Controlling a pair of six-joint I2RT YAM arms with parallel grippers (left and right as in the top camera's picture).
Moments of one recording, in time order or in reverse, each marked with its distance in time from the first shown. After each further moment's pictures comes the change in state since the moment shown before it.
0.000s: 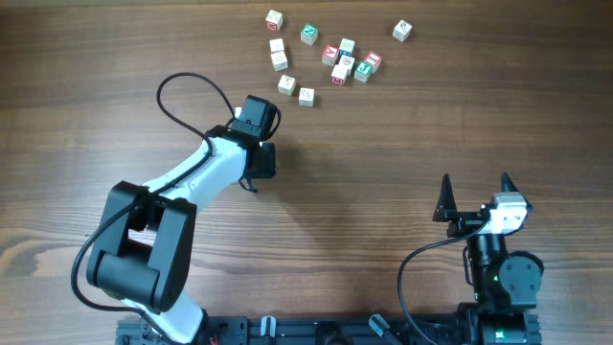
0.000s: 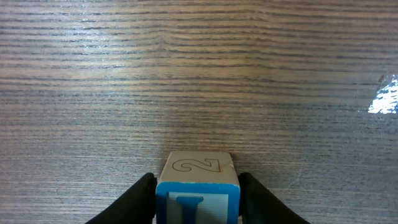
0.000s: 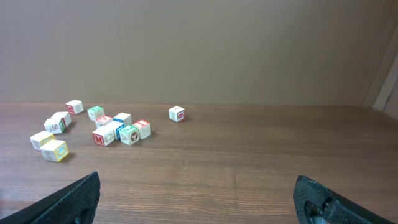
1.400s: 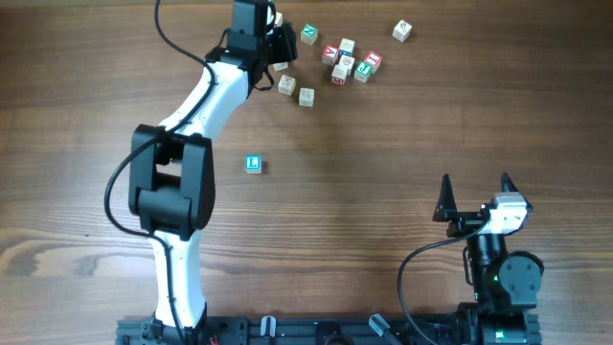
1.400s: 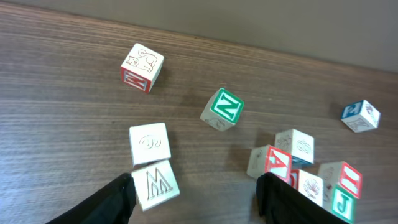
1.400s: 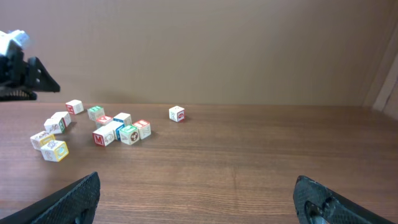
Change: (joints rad) left arm 0.100 0.420 0.697 0.343 0.229 0.003; right arm 0.000 0.000 0.000 0.000 0.000 0.000
